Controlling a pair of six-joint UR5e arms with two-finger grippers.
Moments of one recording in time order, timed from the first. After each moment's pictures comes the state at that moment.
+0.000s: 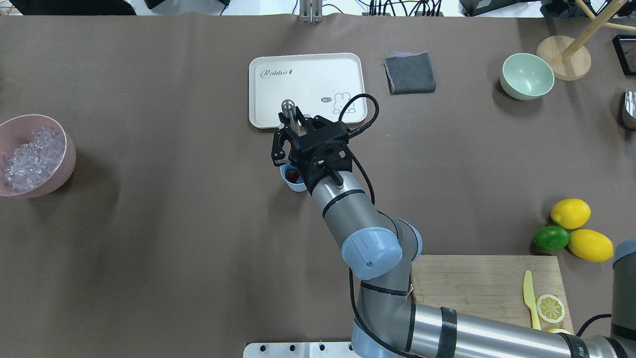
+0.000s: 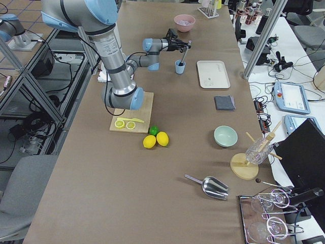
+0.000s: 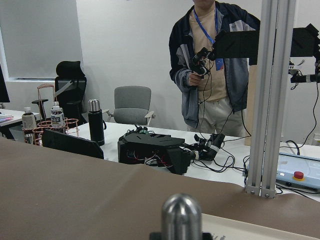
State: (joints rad) left arm -1.46 -1.59 -1.64 -1.73 -2.05 -0.95; right arm 0.29 -0.89 1.47 -0.44 0.78 0.60
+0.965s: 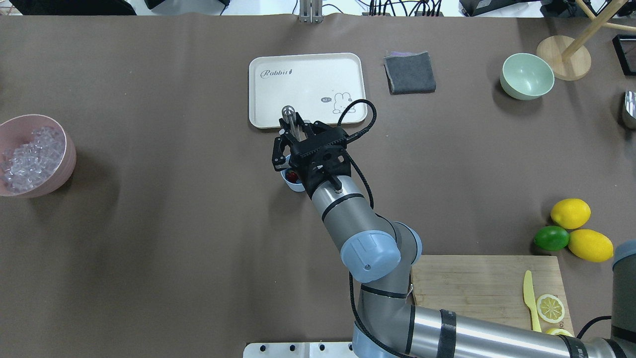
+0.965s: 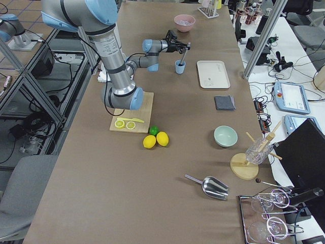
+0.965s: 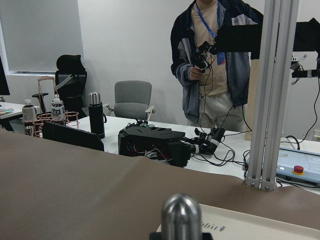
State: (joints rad) left arm -1.46 -1.59 -1.64 -1.73 -2.05 -0.94; right arm 0.28 -0.89 1.46 -0.44 0.78 0.60
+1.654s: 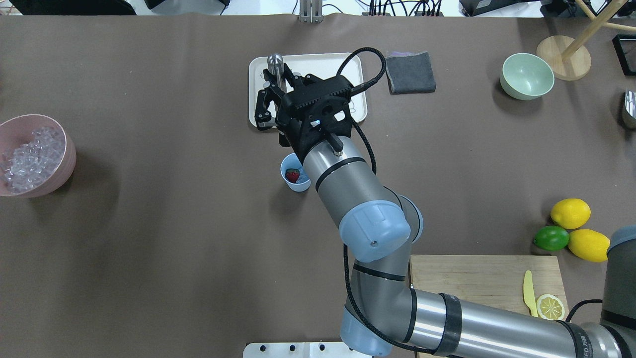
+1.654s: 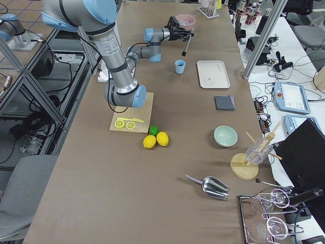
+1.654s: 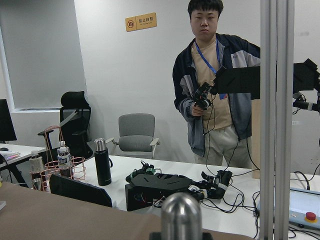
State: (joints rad) left arm -1.46 -1.59 -1.65 -1.73 -2.05 -0.94; right arm 0.36 -0.84 1.64 -0.58 0.81 0.60
